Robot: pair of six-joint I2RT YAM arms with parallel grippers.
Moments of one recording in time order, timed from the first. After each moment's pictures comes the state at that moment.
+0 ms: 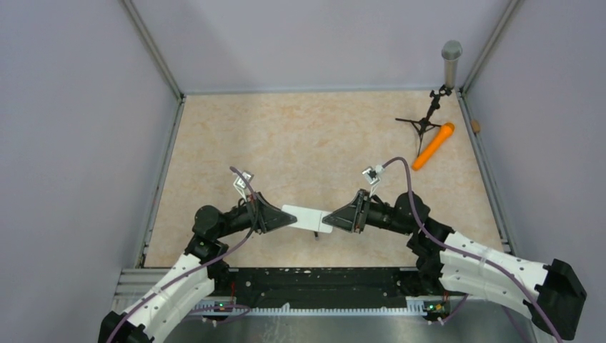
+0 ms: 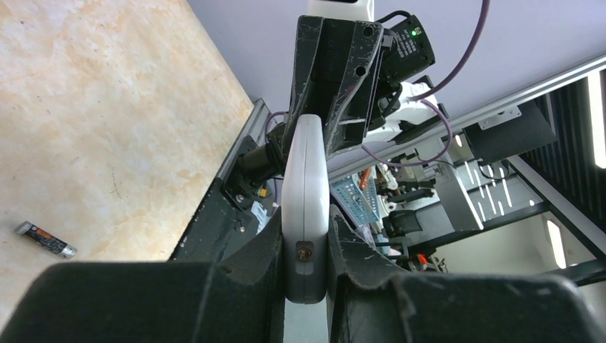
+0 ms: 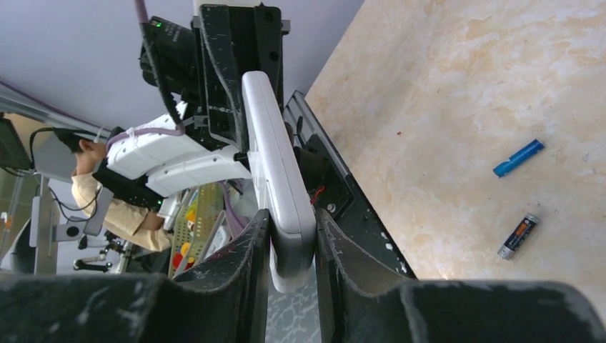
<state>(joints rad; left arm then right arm) -0.47 0.54 0.15 0.58 0.79 -1.21 0.92 0.78 0.38 0.35 -0.32 0.92</state>
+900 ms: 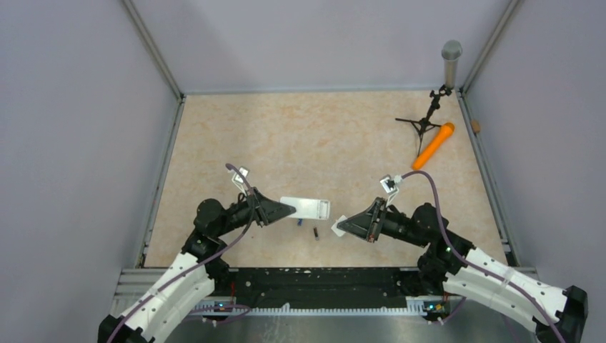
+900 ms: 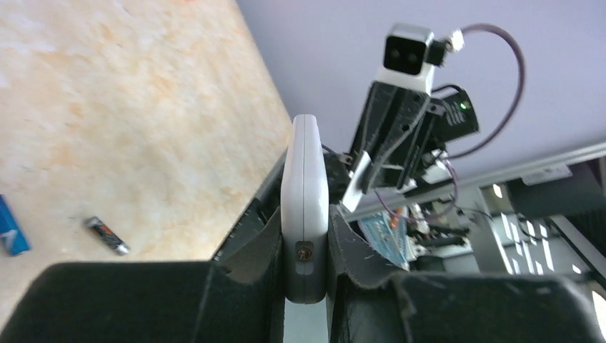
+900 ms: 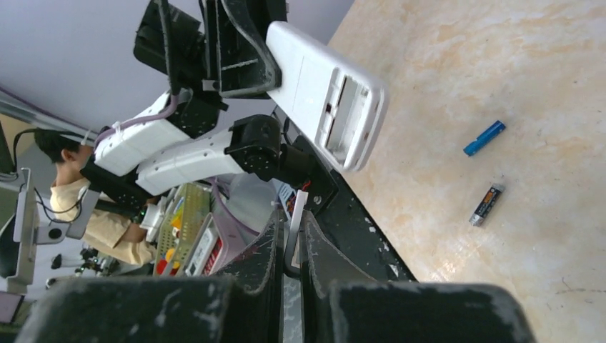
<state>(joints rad) -0.47 0.54 0.18 0.45 0.69 -1.18 0.94 0.47 0.30 0.15 -0.25 0.90</state>
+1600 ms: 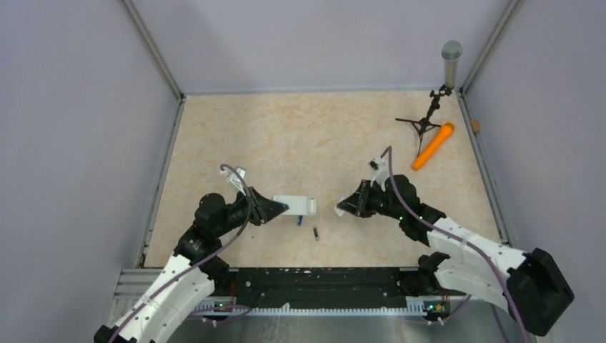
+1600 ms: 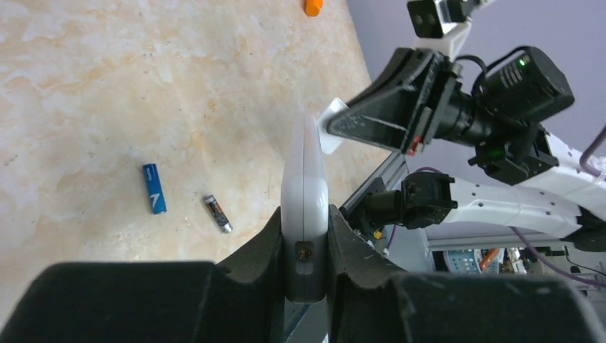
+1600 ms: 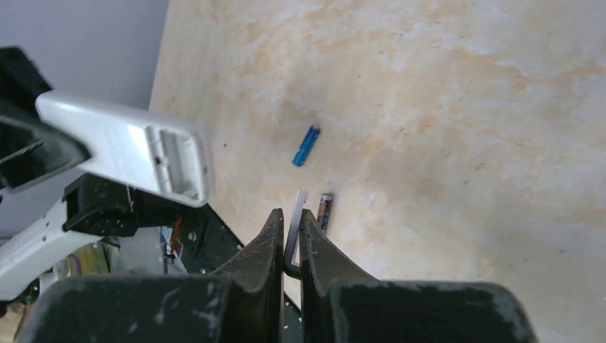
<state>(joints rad) -0.47 0.48 0.33 -0.05 0.46 -0.90 0.72 0.90 0.42 0.09 -0.24 0.77</state>
